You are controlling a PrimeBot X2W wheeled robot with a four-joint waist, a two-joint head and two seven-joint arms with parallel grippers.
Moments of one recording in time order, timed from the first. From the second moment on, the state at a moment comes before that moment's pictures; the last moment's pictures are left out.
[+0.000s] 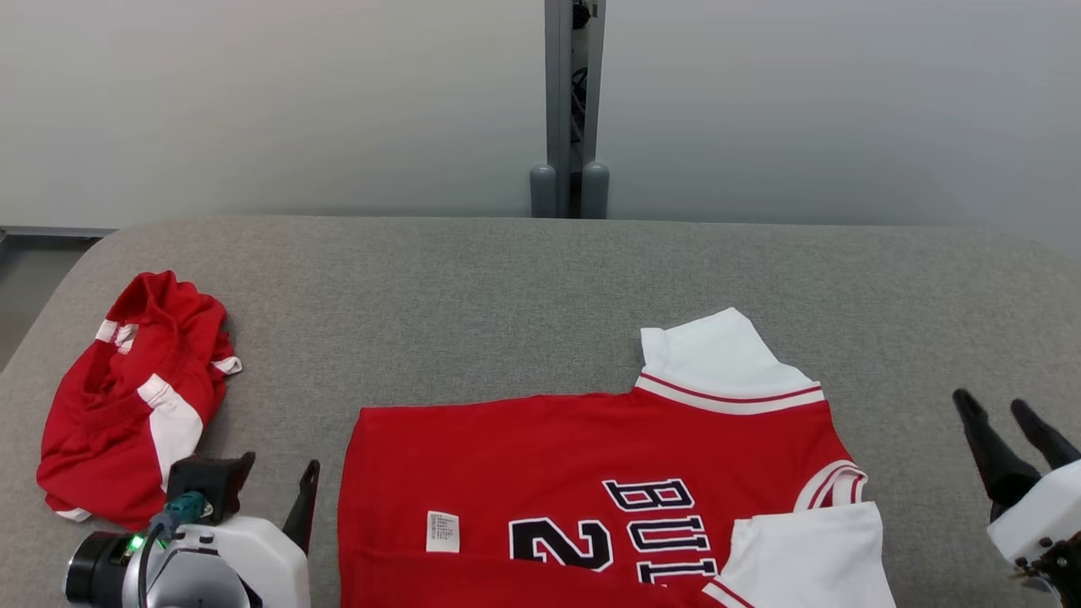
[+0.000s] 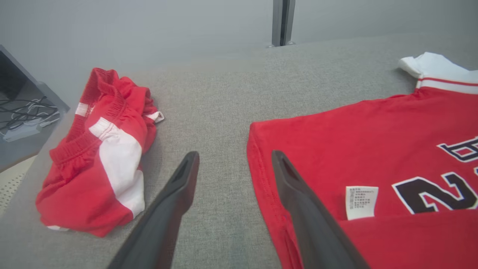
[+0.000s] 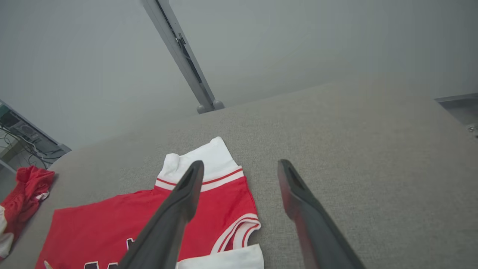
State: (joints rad) left arm -0.05 0.40 -0.34 0.14 -0.42 0.13 0.20; right arm -0.02 -0.13 -0.23 -0.03 0.52 0.13 0.47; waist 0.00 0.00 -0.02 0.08
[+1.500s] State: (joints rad) left arm -0.13 0.05 -0.06 0.46 -0.14 0.10 -0.26; right arm -0.13 -0.09 0.04 0.24 0.24 0.13 -0.26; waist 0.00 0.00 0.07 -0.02
